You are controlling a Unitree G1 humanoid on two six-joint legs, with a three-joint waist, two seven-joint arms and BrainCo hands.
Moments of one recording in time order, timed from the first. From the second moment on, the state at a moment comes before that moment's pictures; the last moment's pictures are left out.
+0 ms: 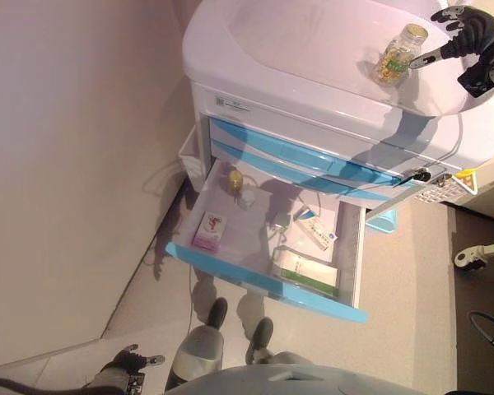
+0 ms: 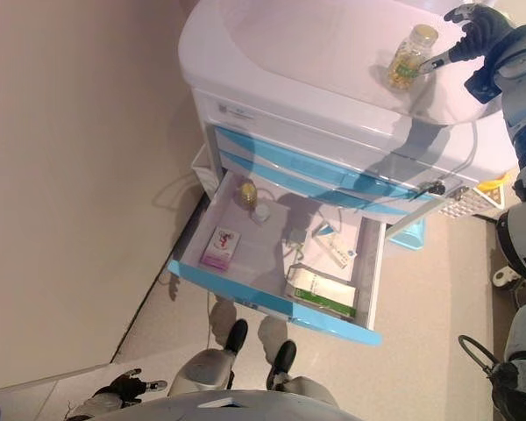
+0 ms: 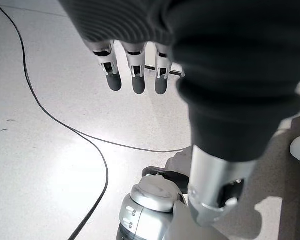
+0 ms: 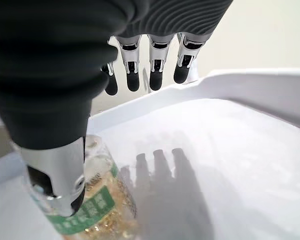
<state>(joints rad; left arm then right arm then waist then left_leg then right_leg) 0.03 0.37 -0.18 1.22 -0.19 0.02 0.05 -1.44 -0.97 0.76 1.04 0.16 0.07 0.19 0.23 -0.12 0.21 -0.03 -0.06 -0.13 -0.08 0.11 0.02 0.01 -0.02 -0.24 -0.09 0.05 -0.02</state>
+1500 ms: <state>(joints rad) 0.02 0.29 -0.20 1.19 -0.24 -0.06 0.04 -0.17 -0.58 -0.02 0.69 0.45 -0.09 -0.27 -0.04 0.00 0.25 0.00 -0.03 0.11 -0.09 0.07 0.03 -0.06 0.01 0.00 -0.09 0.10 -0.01</state>
